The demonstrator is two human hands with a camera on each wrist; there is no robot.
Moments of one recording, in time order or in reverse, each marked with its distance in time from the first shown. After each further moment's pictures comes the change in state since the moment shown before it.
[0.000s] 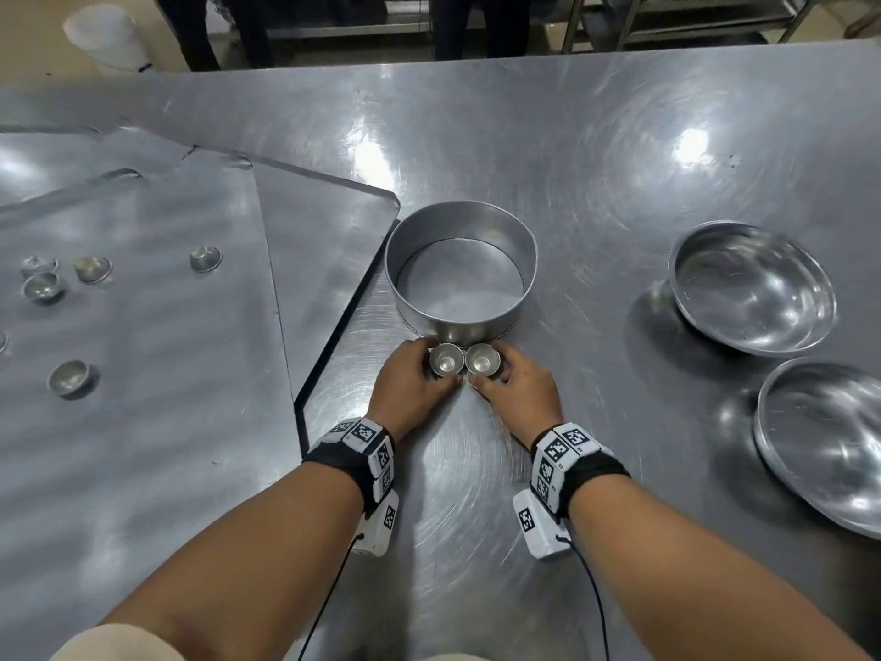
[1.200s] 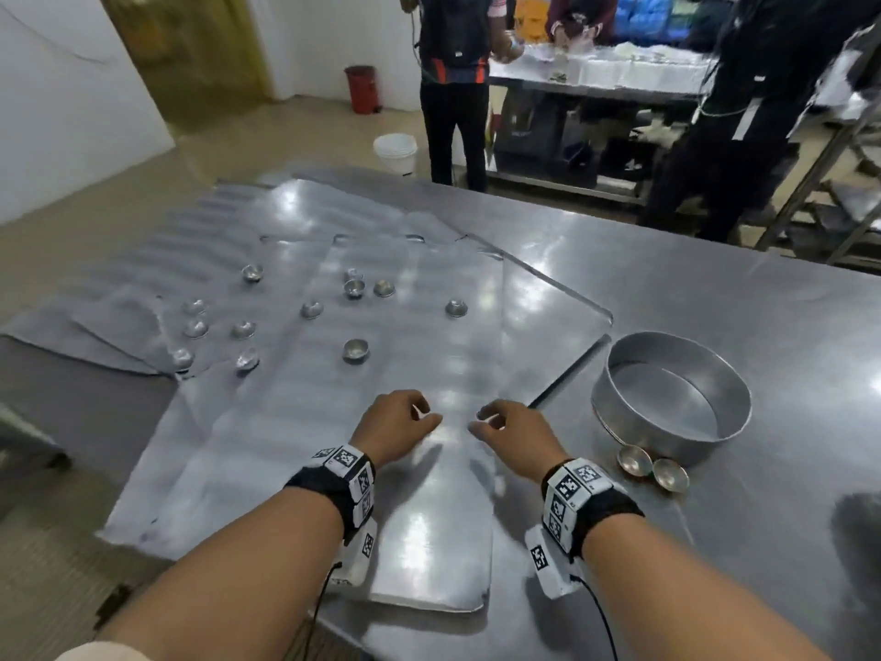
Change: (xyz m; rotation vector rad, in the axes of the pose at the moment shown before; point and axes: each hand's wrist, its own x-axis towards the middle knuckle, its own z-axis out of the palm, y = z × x) left_hand -0.135 -0.122 -0.228 0.186 0.271 -0.304; right_hand -0.063 -0.206 0.134 -0.215 -0.561 -0.360
